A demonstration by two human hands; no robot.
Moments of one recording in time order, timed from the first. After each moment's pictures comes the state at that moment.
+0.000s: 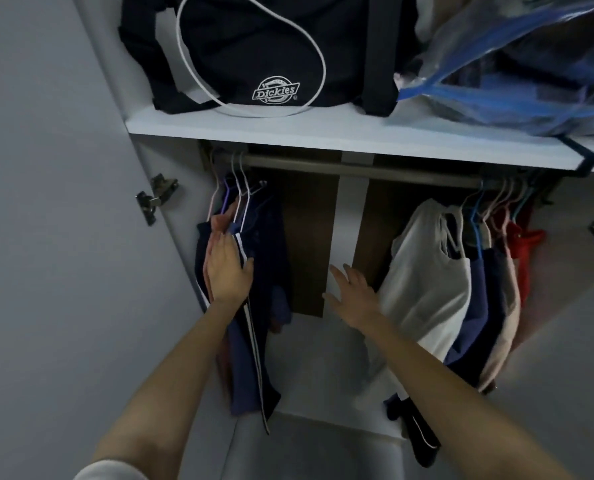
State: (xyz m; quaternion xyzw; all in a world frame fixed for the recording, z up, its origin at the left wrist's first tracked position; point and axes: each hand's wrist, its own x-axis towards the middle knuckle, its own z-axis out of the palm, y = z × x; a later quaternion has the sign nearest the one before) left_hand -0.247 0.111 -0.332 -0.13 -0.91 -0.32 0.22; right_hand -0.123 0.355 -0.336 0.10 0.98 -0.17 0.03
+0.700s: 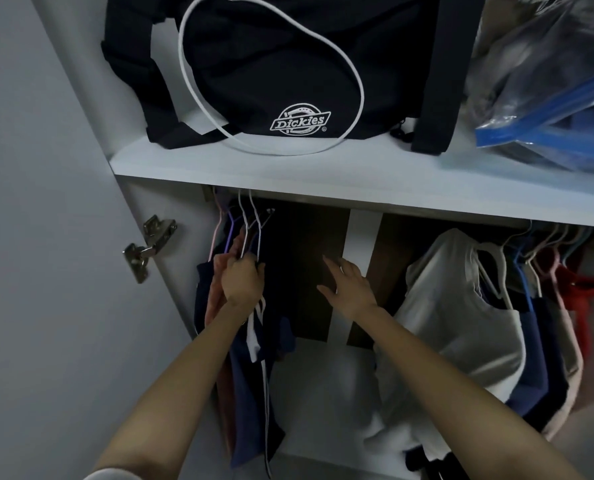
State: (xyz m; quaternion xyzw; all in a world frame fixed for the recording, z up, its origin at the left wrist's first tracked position) left_hand -0.361 0.142 -0.321 -0.10 -0.95 -0.26 0.12; right_hand -0.260 0.356 -0.315 0.07 0.98 -0.18 -0.02
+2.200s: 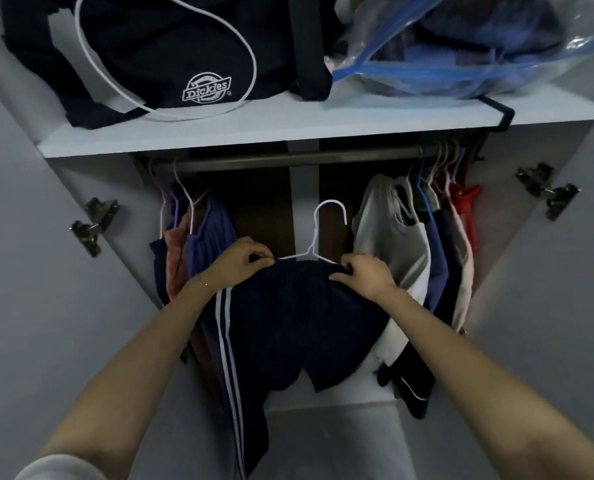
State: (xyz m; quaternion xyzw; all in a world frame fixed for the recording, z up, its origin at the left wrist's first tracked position) left_hand -0.250 0.157 -0.264 -0.48 -0.82 -0.28 -0.09; right_hand -0.088 0.404 -0.301 0.16 0.97 -0.20 -0.05
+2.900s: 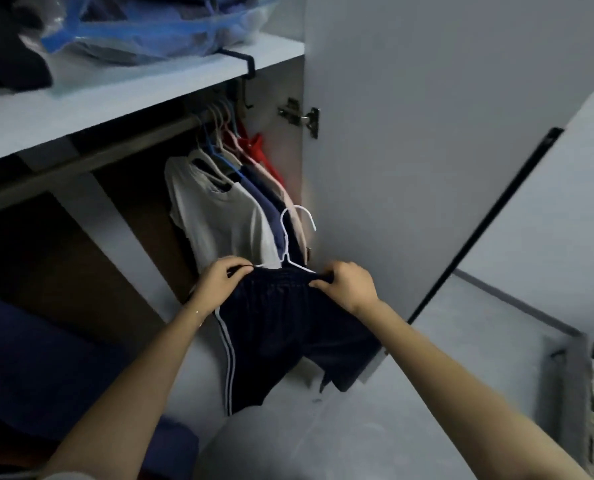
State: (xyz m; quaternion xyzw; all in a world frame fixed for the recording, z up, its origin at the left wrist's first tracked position) left_hand -0.152 0.313 -0.349 -0.65 -0.64 -0.35 -0.23; right_hand 0.126 0.349 -0.320 0.56 0.80 -0.17 -0.11
